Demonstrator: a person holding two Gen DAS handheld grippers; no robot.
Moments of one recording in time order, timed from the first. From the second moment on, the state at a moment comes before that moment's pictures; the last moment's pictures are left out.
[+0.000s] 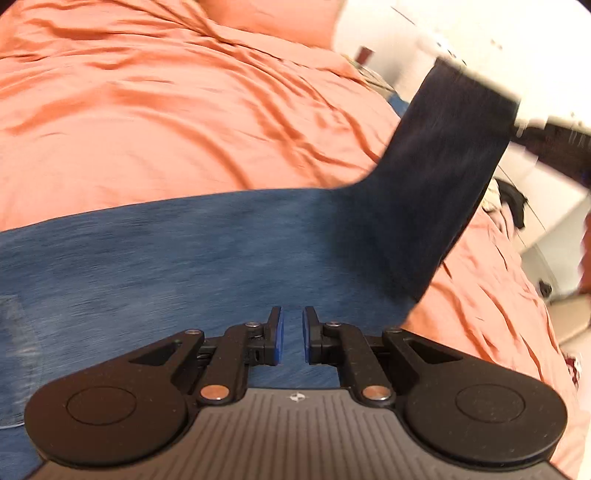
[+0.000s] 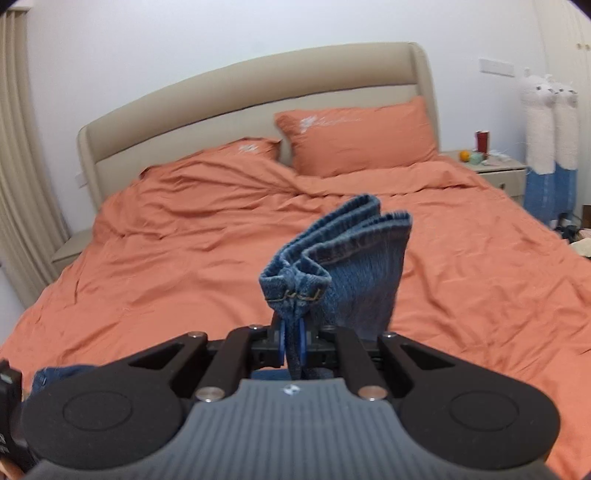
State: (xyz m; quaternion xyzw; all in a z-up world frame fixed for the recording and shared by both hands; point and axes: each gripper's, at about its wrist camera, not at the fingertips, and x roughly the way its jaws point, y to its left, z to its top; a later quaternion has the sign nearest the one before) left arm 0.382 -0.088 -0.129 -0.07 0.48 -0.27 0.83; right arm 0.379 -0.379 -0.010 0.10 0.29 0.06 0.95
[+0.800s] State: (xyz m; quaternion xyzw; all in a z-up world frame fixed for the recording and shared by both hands) left arm 0.445 -0.035 -0.197 -0.22 0.51 -0.22 0.80; right arm 0.379 -0.283 -0.168 0.10 0.44 0.12 0.88
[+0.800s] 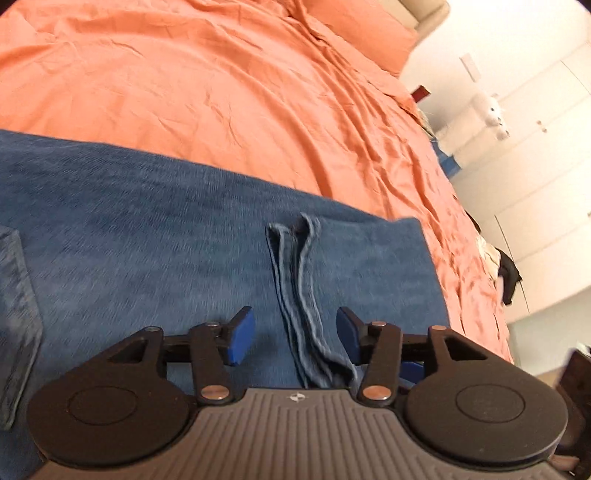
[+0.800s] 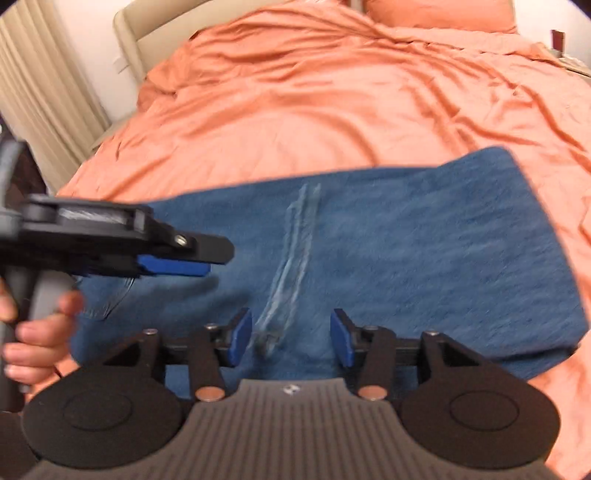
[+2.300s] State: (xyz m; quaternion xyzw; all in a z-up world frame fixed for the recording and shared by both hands) left arm 0.493 -0.079 -0.217 -0.16 0.46 -0.25 0.84; right arm 0.448 -0.424 -0.197 0.09 0.40 0.03 0.91
